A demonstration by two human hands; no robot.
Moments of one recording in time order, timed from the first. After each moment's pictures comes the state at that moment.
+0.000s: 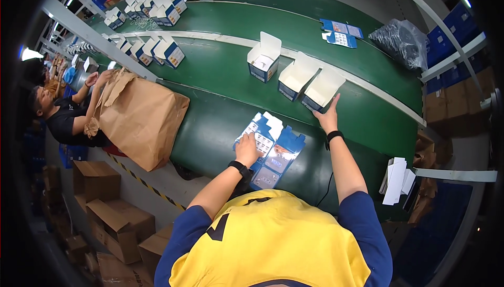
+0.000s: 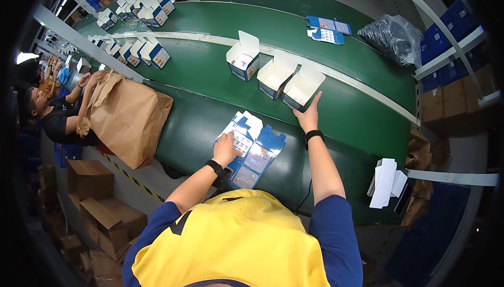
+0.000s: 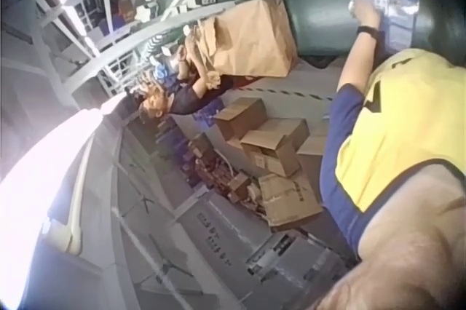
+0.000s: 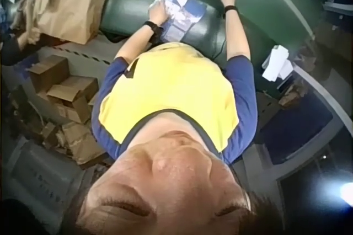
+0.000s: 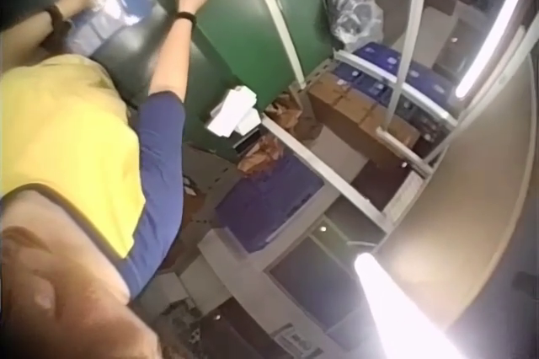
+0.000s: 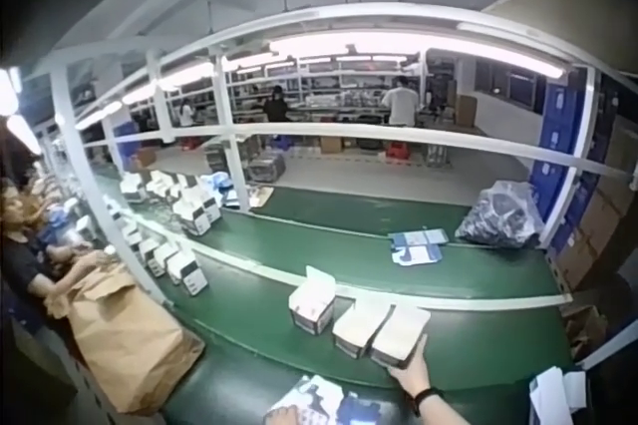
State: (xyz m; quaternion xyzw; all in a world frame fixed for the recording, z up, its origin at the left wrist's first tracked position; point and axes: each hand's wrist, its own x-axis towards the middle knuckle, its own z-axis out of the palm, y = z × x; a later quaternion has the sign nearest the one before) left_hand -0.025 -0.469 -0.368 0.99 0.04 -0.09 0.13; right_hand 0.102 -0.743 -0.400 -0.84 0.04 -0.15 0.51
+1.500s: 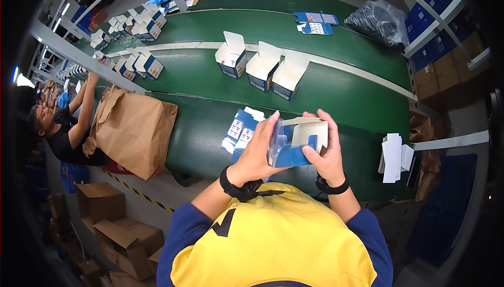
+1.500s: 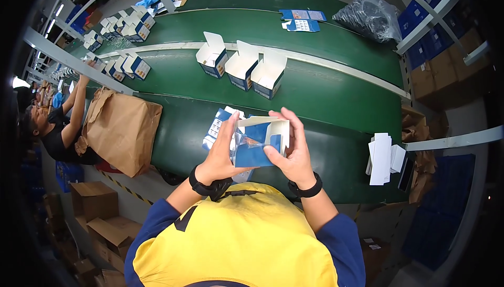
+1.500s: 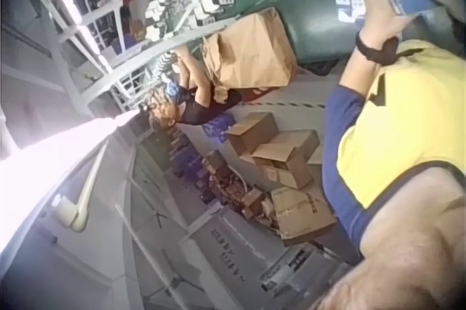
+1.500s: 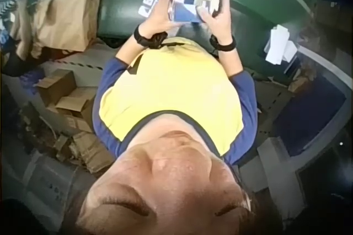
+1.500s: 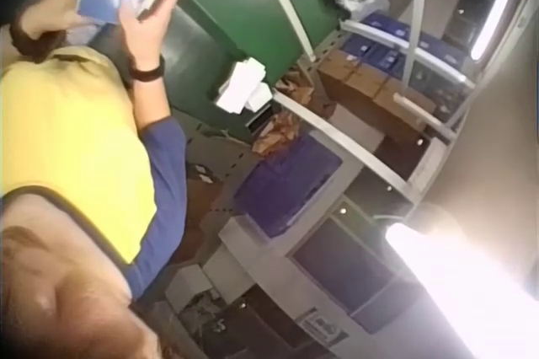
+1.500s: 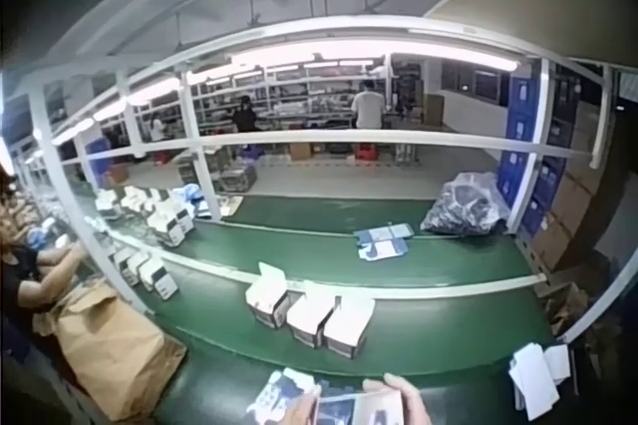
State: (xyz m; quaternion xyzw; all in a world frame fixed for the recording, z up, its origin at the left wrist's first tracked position) left_hand -0.060 -0.565 -0.183 0.83 -0.31 0.06 0.47; right_hand -0.072 -0.751 -0.202 -0.56 -0.10 -0.02 0.82
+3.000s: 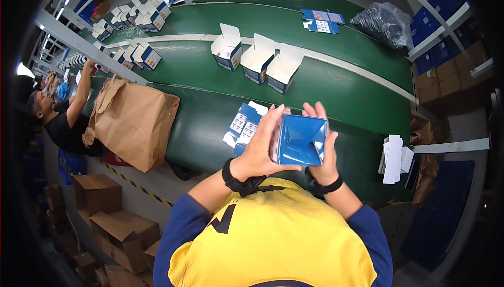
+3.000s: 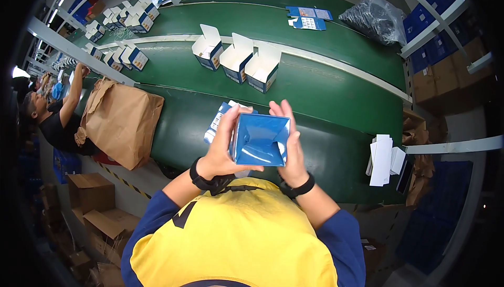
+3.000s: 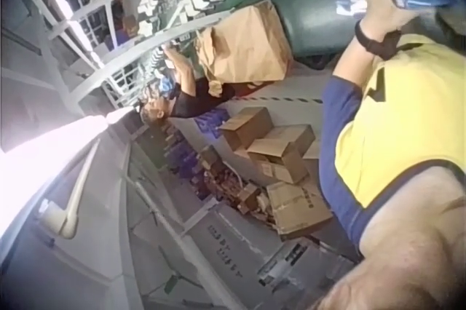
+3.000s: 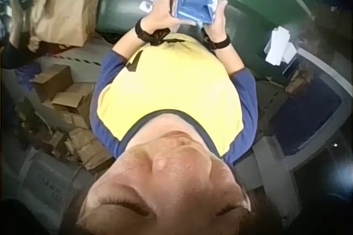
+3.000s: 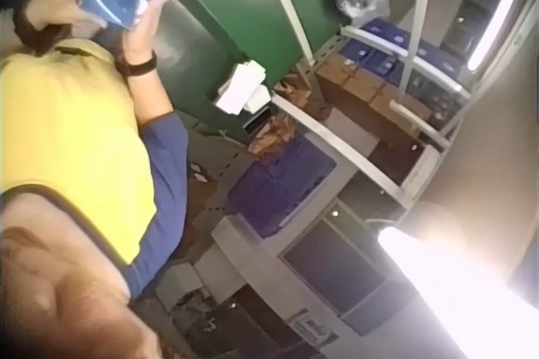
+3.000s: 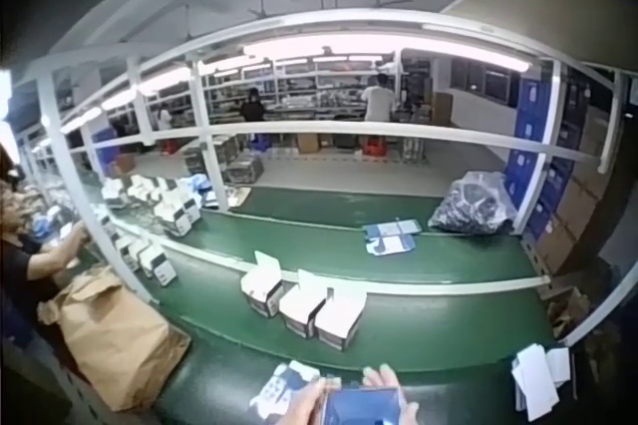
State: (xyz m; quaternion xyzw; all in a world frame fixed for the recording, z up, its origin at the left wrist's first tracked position) left_hand -0.051 -0.586 -0.186 0.77 -0.39 0.09 0.49; right_hand -0.068 -0.758 -0.210 -0.49 -0.11 0.00 0.87
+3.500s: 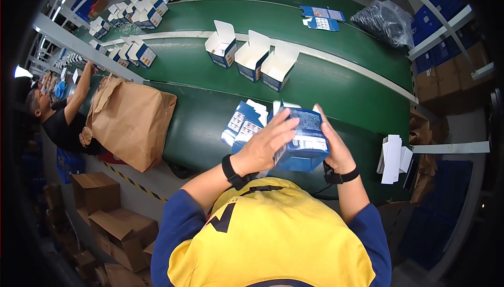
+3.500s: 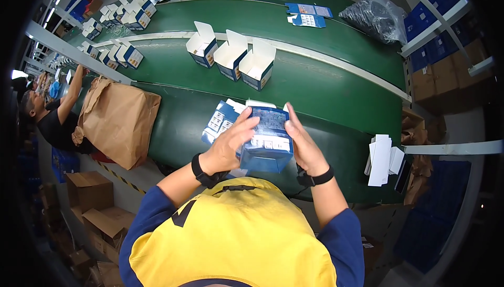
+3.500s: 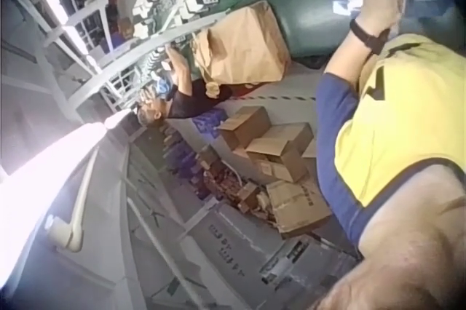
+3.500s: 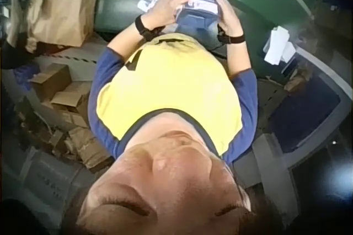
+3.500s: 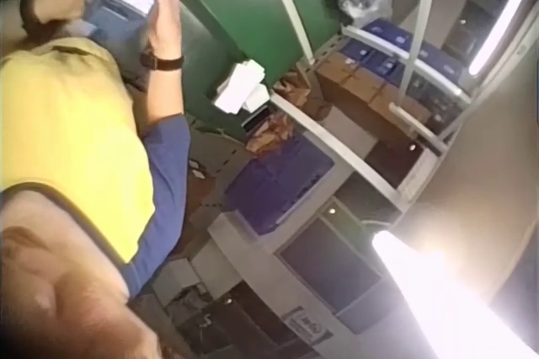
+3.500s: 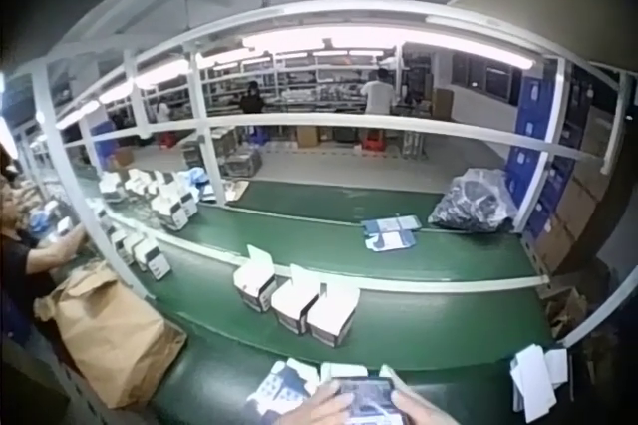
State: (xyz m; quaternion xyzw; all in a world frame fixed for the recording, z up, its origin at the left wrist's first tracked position) left_hand -0.029 -0.588 -0.227 0.76 -0.50 0.17 0.39; right_hand -0.043 -0.806 -0.230 -0.51 -0.03 0.21 0.84
